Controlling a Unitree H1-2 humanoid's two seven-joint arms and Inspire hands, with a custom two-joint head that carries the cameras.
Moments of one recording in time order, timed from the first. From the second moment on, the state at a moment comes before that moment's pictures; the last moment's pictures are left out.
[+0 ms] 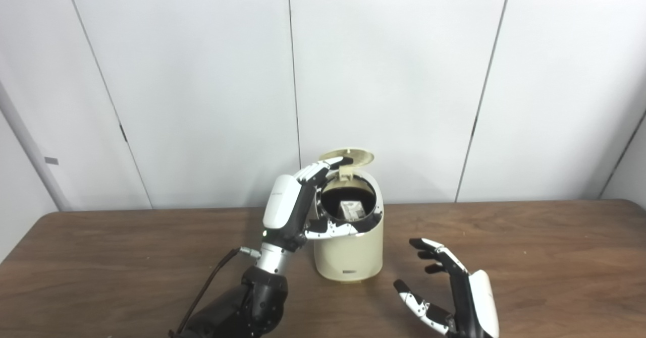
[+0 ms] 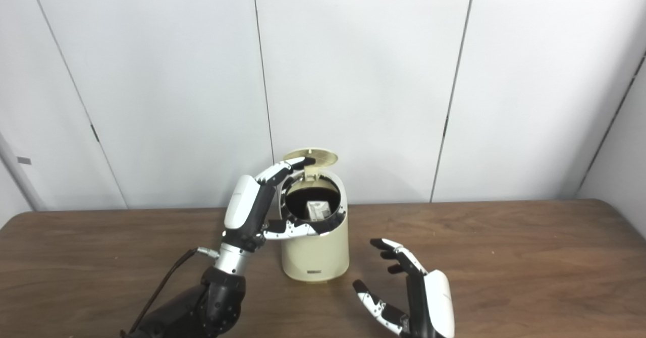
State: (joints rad) left arm -0.79 0.26 -0.83 0.66 0.27 -0.46 0.85; right arm -0.08 -0.02 0.16 0.00 -0.60 -0.16 -0.42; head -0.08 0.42
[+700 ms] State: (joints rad) left arm -0.45 0.25 -0.41 -0.02 0.00 -0.45 0.62; right arm -0.02 -0.01 0.10 -0.09 -0.62 -0.20 -0.50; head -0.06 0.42
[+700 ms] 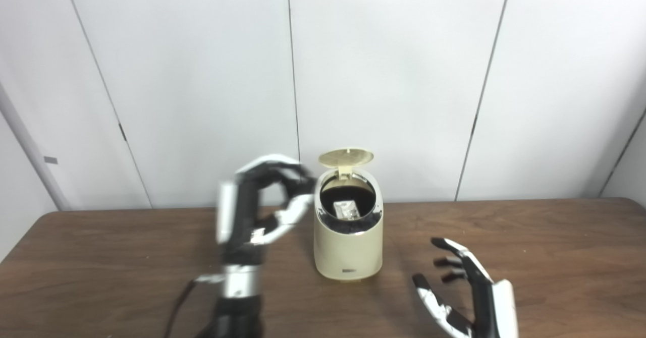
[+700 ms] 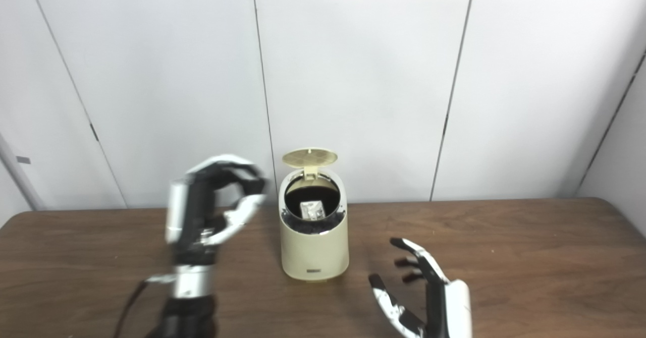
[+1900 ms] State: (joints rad) left arm -0.07 0.25 -0.03 -0.28 -0.36 0.00 -0.10; right arm -0.86 -0.45 0.21 -0.49 -0.74 0.40 0.71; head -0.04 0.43
